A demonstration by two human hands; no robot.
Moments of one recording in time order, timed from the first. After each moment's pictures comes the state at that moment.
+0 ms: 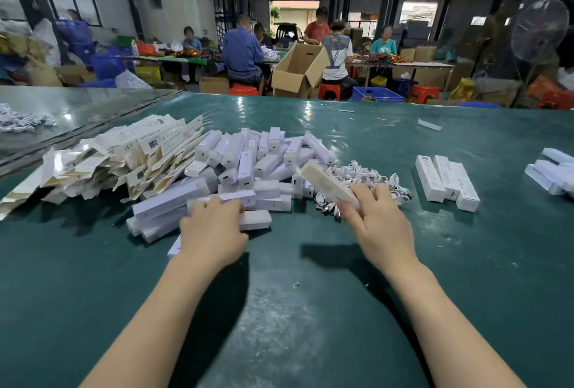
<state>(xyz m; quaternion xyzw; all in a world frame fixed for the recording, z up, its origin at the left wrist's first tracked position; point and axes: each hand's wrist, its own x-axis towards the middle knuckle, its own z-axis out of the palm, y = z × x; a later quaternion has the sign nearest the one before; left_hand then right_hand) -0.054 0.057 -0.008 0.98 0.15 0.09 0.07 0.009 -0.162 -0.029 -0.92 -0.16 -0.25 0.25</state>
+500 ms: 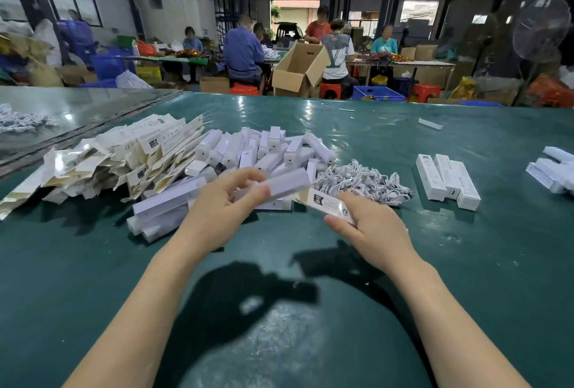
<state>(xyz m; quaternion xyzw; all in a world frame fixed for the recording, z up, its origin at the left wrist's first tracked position) -0.062 0.057 0.015 0.86 -0.05 0.19 0.47 0.008 -0.164 -0.024 -0.92 -0.28 -0.20 0.21</state>
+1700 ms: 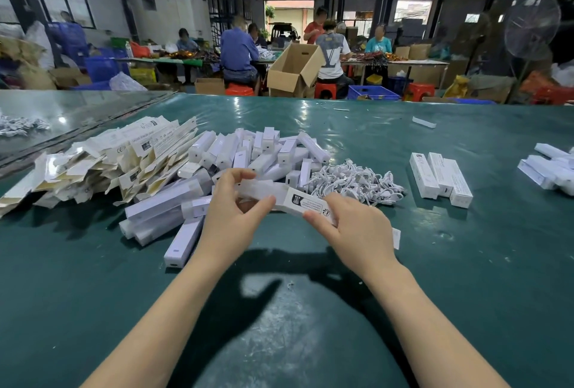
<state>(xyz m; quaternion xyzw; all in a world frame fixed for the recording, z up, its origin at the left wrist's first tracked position) -0.046 0.032 -0.013 0.76 -0.01 0.30 0.57 -0.004 -0.146 -0.027 -0.92 -0.23 -0.24 0.19</state>
